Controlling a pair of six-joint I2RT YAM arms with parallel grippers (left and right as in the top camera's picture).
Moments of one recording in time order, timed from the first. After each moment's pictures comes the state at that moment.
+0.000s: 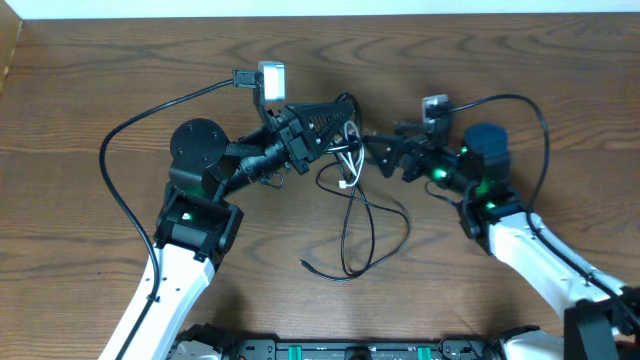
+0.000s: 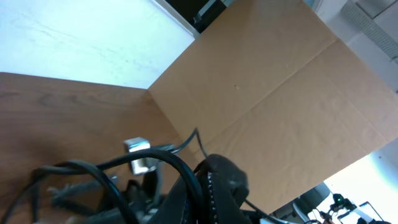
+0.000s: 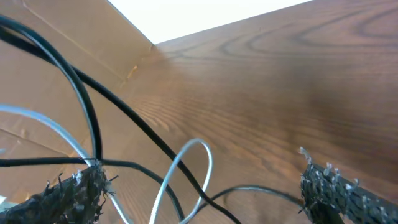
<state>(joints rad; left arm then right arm) -0.33 1.13 0.91 0.30 0.75 -0.87 0.32 1.46 0.66 0.48 -0.57 0.54</state>
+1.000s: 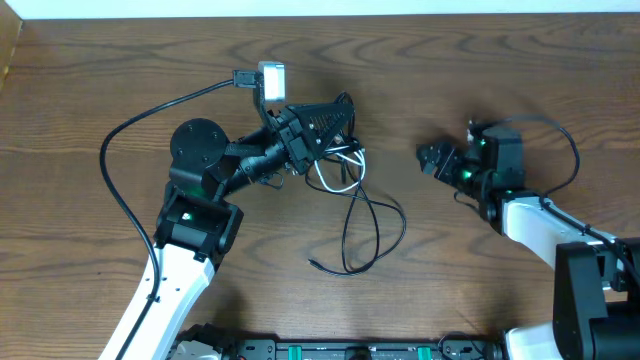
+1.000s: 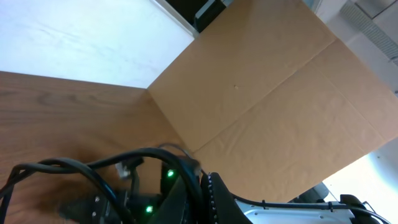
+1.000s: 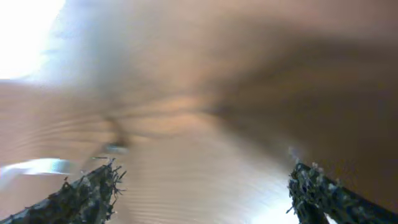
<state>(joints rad) -0.33 1.13 0.91 0.30 0.75 -0.88 0.09 1.63 0.65 0.22 -0.39 0.62</state>
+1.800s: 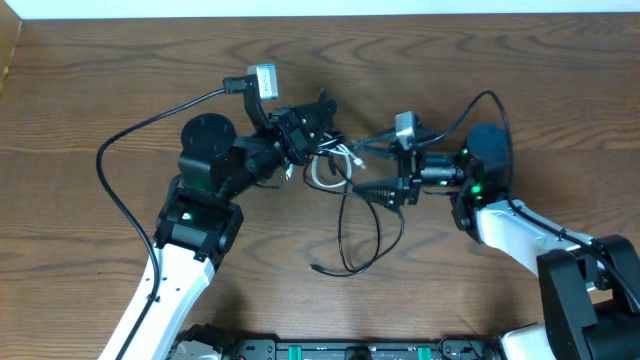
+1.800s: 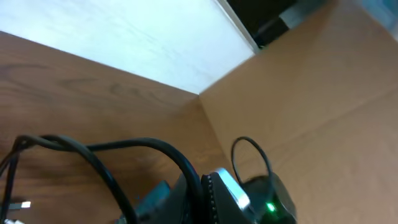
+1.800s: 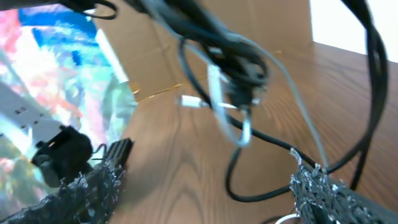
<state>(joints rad) -0.33 1.13 0.91 0.11 0.54 -0.85 0.28 1.63 0.66 0.96 -1.26 0.32</state>
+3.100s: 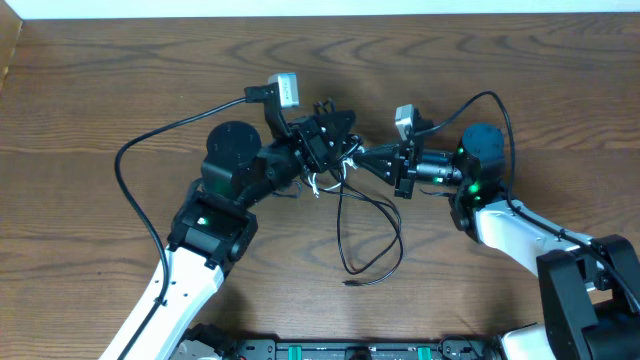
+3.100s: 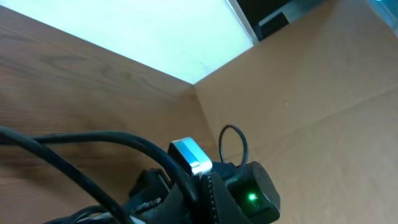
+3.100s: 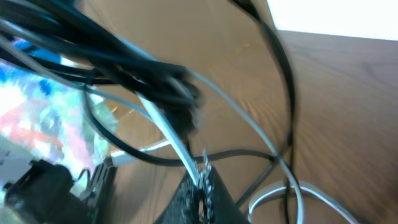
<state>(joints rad) -0.43 1.13 0.91 0.08 0.46 -0.91 0.27 1.63 0.66 0.84 -1.10 0.40</state>
